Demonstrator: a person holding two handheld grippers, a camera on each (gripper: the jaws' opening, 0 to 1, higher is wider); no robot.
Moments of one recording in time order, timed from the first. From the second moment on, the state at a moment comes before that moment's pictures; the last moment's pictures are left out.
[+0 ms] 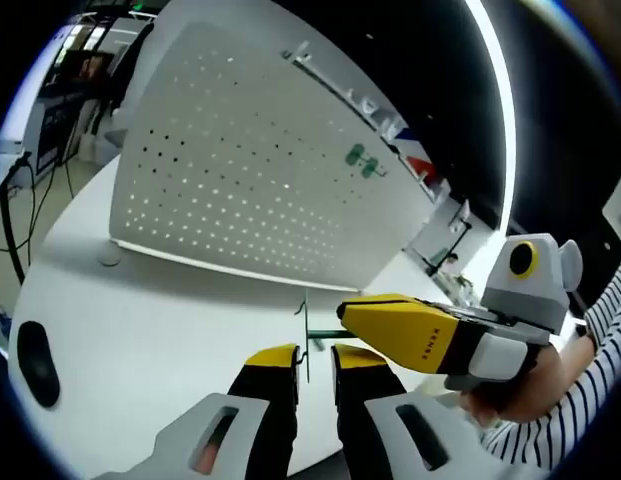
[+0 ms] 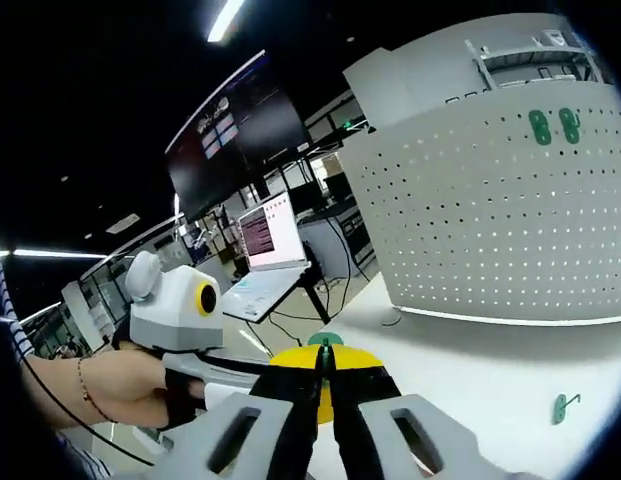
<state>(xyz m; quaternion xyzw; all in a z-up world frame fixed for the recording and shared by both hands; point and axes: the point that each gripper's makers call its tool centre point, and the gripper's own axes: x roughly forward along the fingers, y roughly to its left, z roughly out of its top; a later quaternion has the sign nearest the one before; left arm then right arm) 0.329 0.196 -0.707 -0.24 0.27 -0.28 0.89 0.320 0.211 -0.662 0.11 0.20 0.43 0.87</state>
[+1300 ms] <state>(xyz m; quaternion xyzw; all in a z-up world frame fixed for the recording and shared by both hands) 0.332 0.203 -0.687 -0.17 0.23 -0.26 0.92 0.323 0.195 -0.636 0.16 0.21 0.45 0.86</state>
